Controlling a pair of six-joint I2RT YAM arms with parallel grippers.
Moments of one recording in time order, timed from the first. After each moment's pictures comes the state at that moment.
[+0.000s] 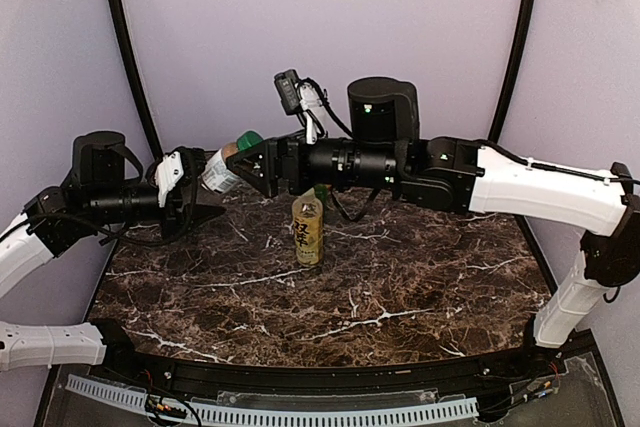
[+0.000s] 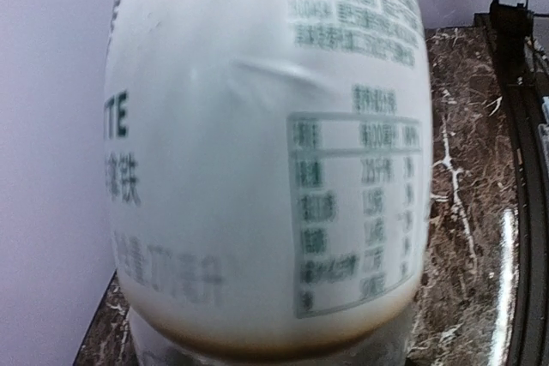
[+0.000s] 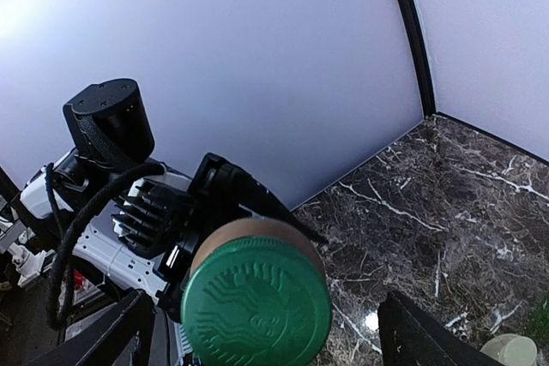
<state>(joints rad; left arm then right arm) -0.64 0.84 0.94 -0.49 0.35 0.54 1.19 1.64 1.58 -0.05 -0.10 0.40</state>
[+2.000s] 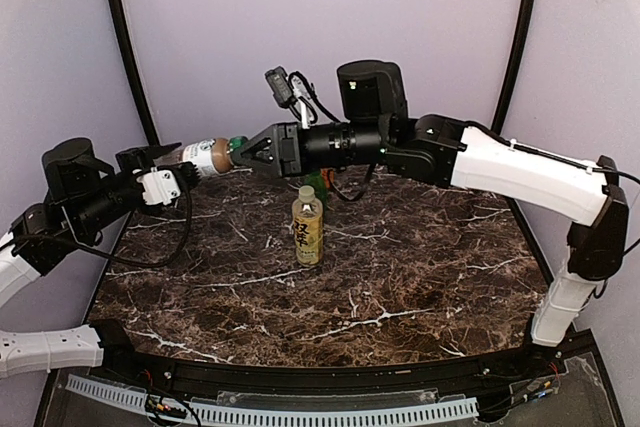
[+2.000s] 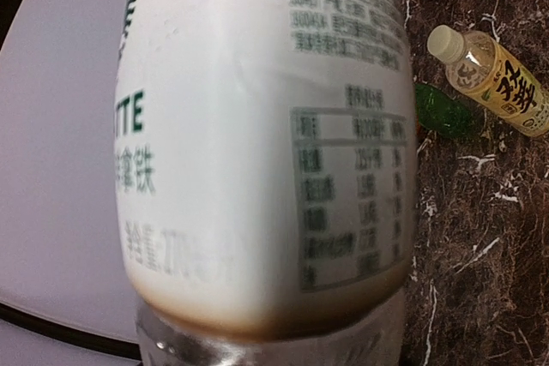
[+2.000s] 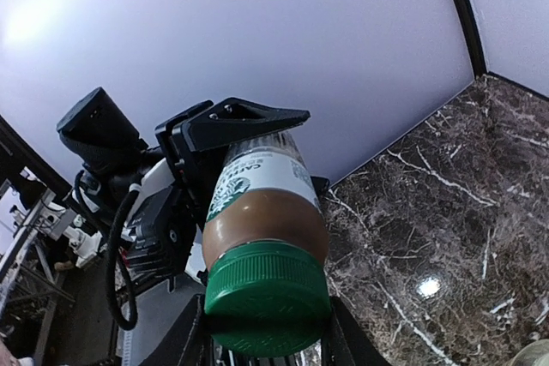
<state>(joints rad) -0.72 0.72 0.85 -0.27 -0.19 1.22 1.09 1.74 1.73 -0.17 -0.38 0.53</state>
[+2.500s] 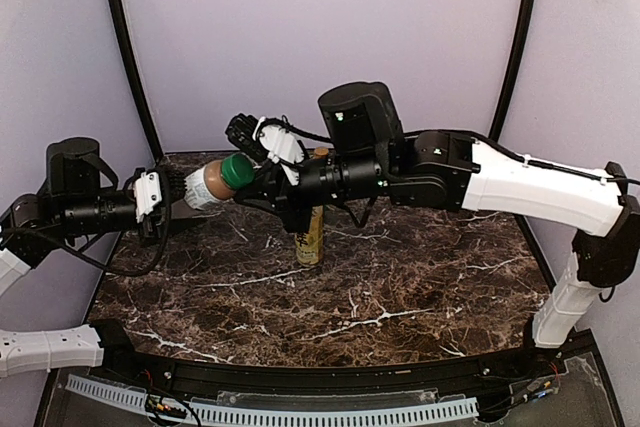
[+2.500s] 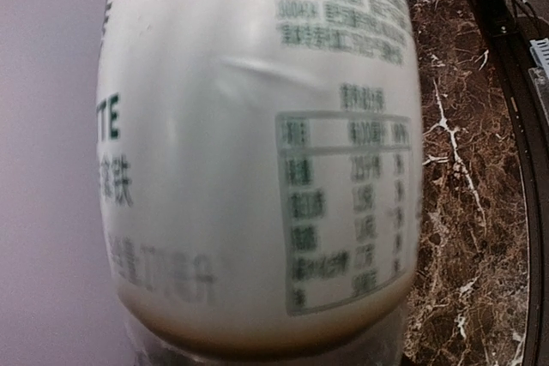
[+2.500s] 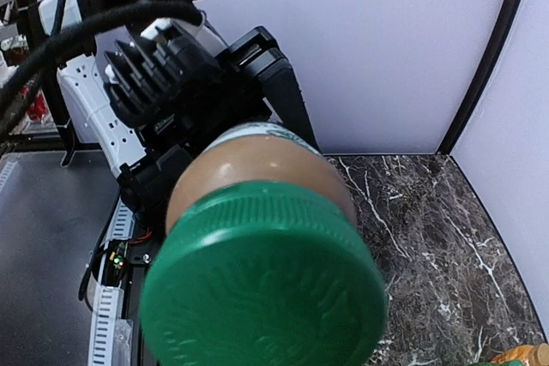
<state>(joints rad) -0.71 0.73 0.97 -0.63 0.23 0.77 1.24 1.69 1.71 -0.33 -0.20 -0.15</state>
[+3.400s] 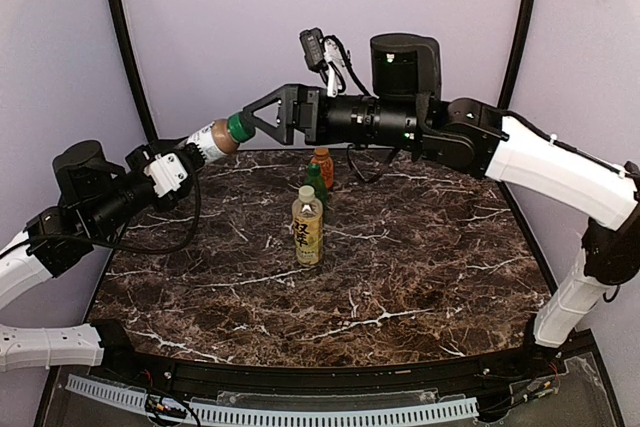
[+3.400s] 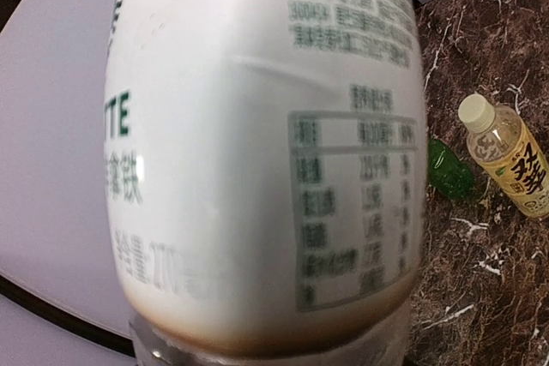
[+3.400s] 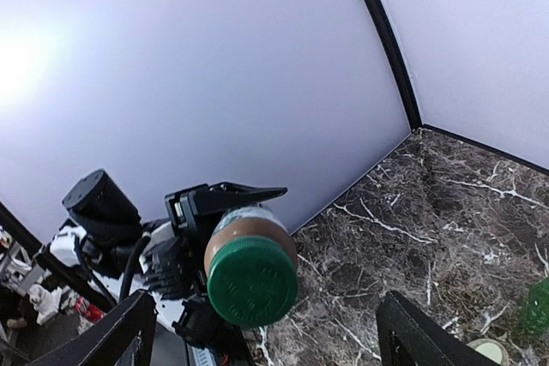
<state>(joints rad) -0.75 0.76 0.82 -0.15 -0.22 0.96 1.13 1.62 1.74 -0.23 -0.11 0.47</state>
